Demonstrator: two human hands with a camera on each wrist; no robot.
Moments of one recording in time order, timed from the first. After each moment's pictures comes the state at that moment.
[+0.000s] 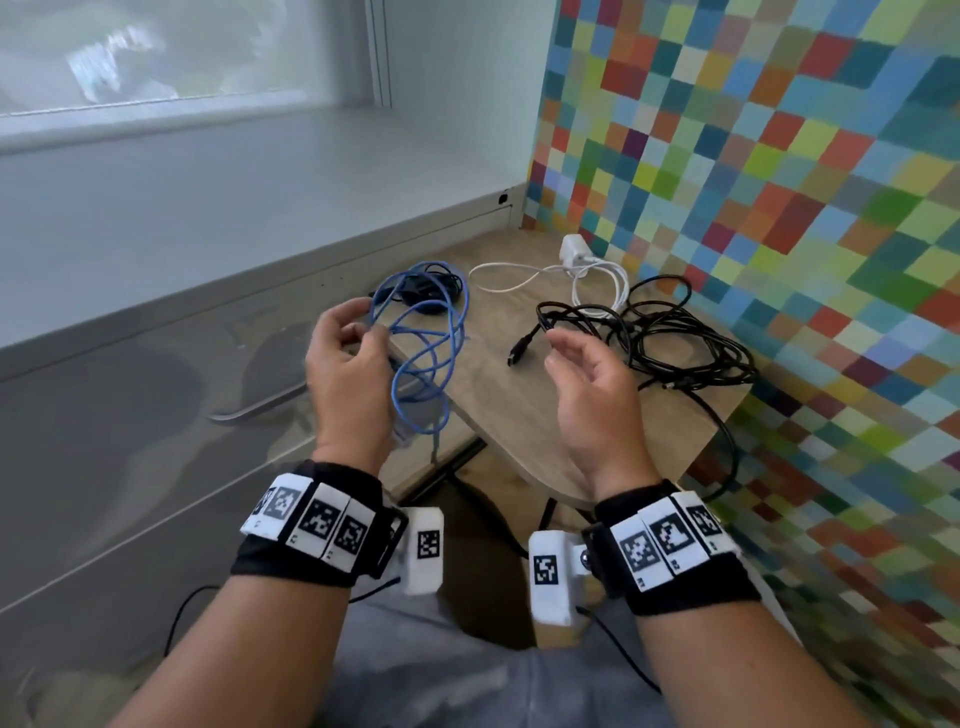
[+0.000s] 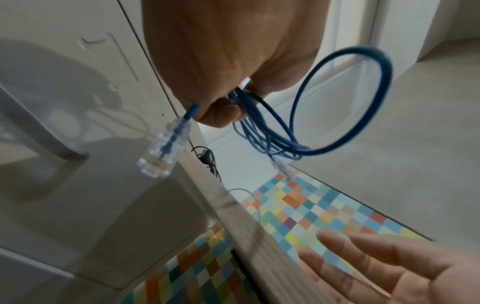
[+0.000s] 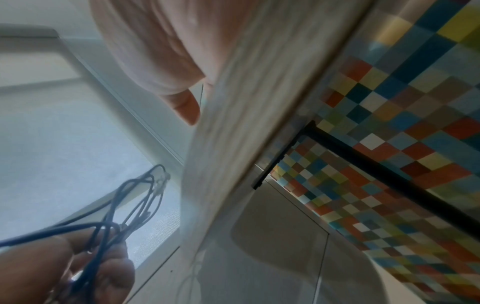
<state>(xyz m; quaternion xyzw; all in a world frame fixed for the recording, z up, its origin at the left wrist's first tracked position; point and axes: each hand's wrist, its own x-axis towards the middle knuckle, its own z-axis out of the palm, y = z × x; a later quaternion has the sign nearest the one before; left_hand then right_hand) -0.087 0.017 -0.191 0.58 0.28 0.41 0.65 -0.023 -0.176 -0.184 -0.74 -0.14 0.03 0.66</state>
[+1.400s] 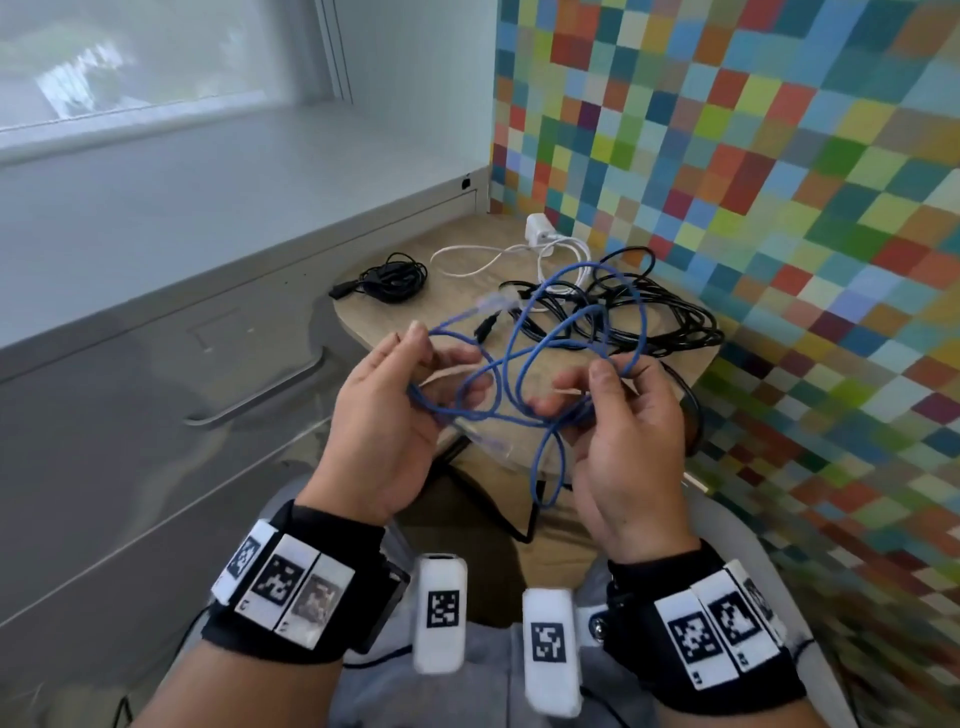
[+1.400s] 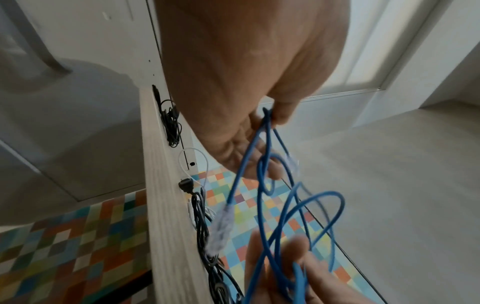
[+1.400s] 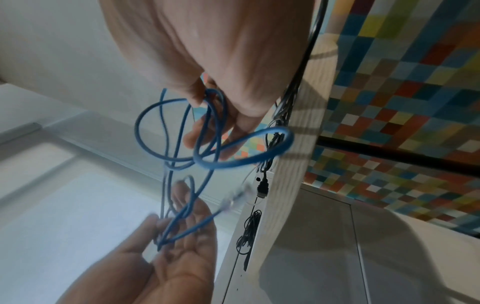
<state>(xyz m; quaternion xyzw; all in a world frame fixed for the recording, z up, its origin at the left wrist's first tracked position) -0.120 -0.058 -0.160 0.42 0.12 0.16 0.89 -0.074 -0.223 -0.175 -0.54 -0.07 0.02 0.84</state>
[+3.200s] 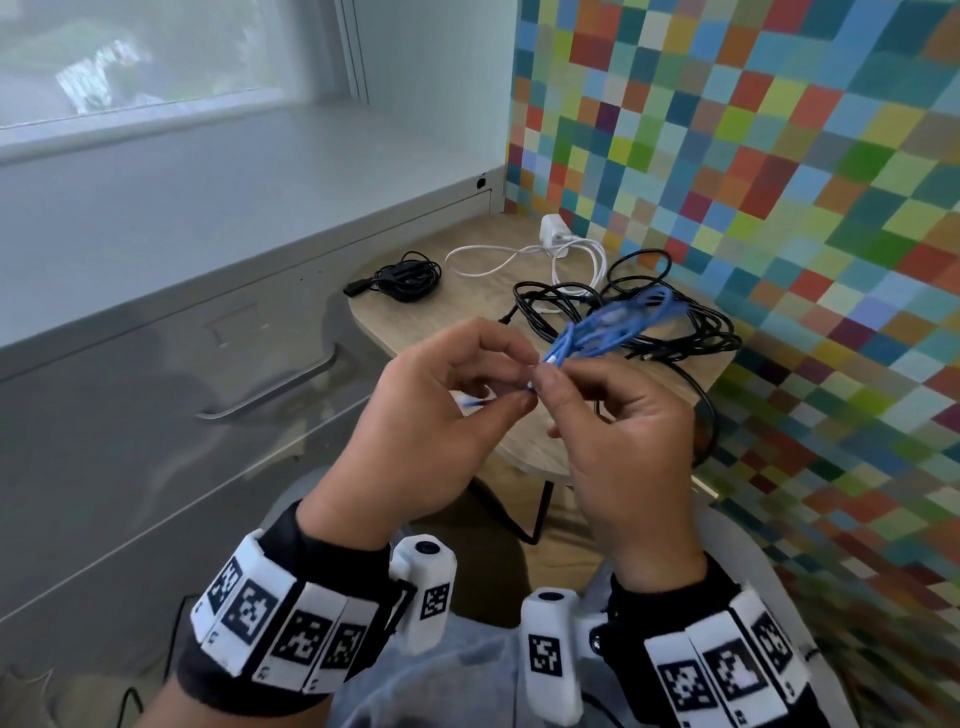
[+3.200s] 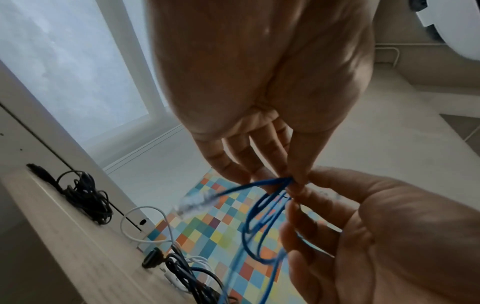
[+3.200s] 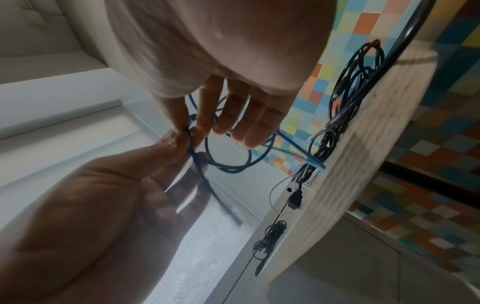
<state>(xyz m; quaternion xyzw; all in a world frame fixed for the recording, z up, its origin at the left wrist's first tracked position) -0.145 -0.070 -0.131 0.80 -0.04 0.22 0.56 -0.094 -0.217 -0.158 -0.70 -0.21 -0.11 0.67</state>
